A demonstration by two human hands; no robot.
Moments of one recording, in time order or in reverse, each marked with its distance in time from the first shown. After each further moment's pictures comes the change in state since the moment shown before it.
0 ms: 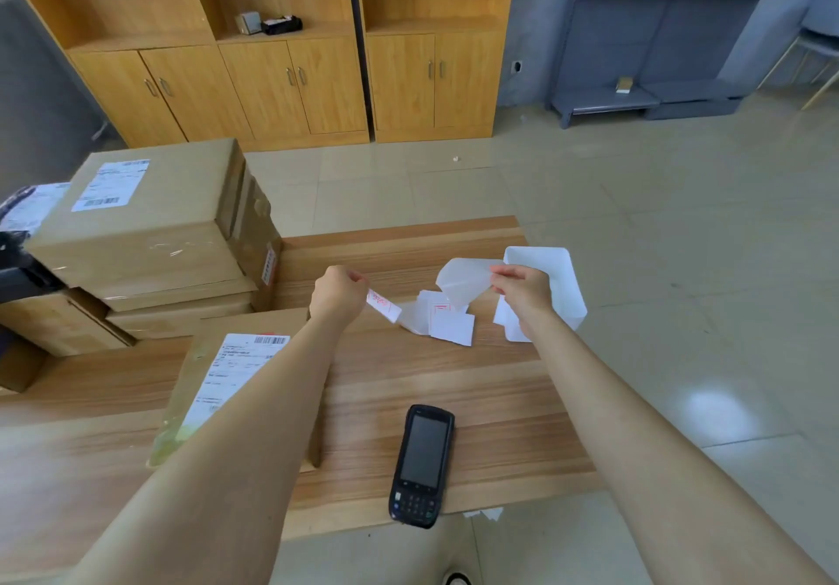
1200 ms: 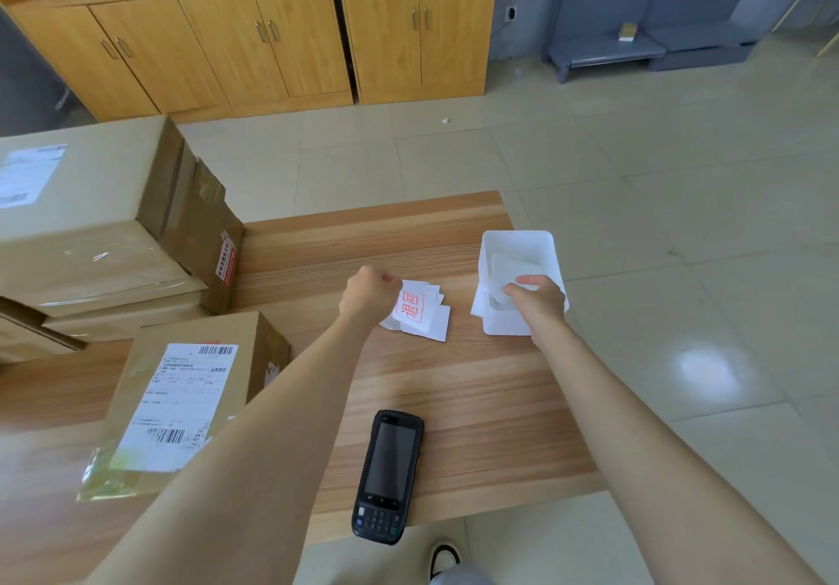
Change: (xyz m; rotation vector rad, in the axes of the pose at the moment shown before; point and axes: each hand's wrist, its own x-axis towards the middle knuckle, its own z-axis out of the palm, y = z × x) left_hand 0.023 0.036 0.096 0.145 -0.182 -0.002; right_hand 0.050 0.035 -0.047 -0.177 0.086 0.234
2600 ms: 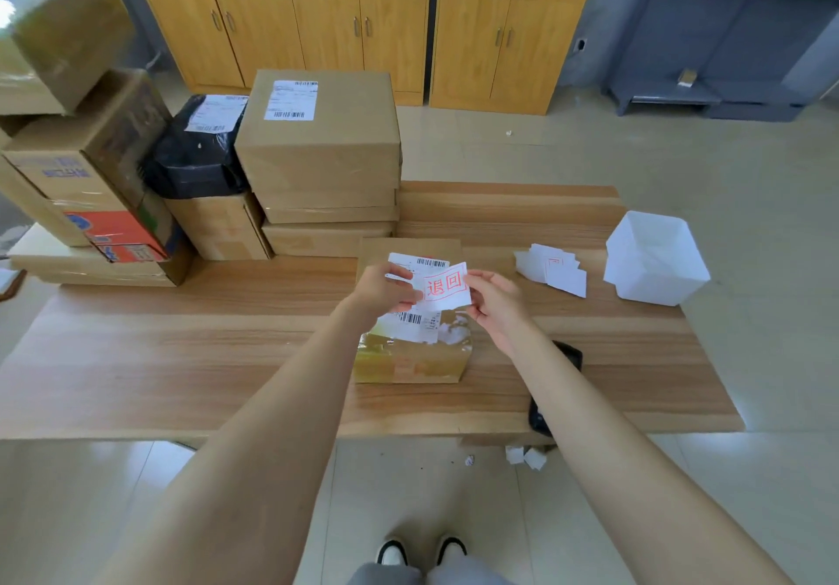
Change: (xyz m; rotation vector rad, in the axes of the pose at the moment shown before) left_hand -0.100 -0.244 -0.192 -0.614 -0.172 -0.021; right_hand -0.276 0.003 0.236 0.399 -0.418 -0.026
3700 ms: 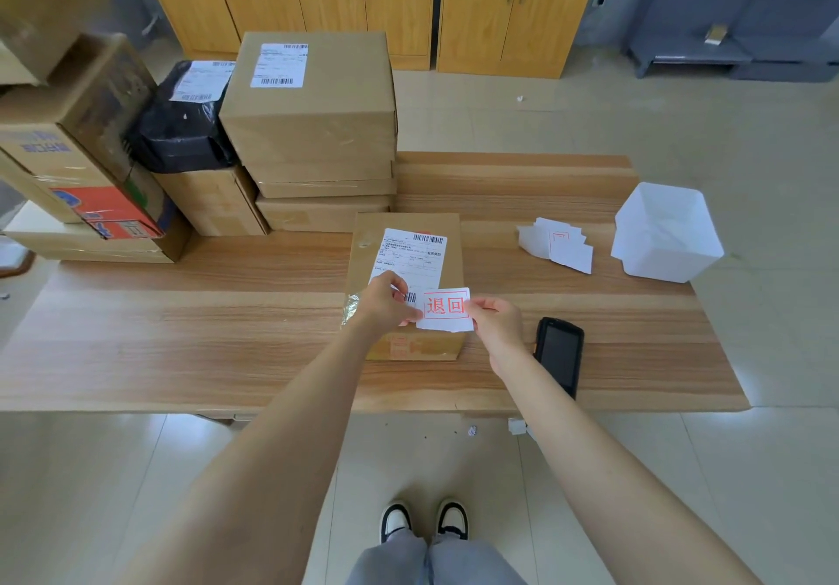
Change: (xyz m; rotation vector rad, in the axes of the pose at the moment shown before) left_hand -0.012 -0.037 0.025 0.202 0.074 -0.018; right_hand 0.007 0.061 -0.025 -0.348 0.221 -0.004
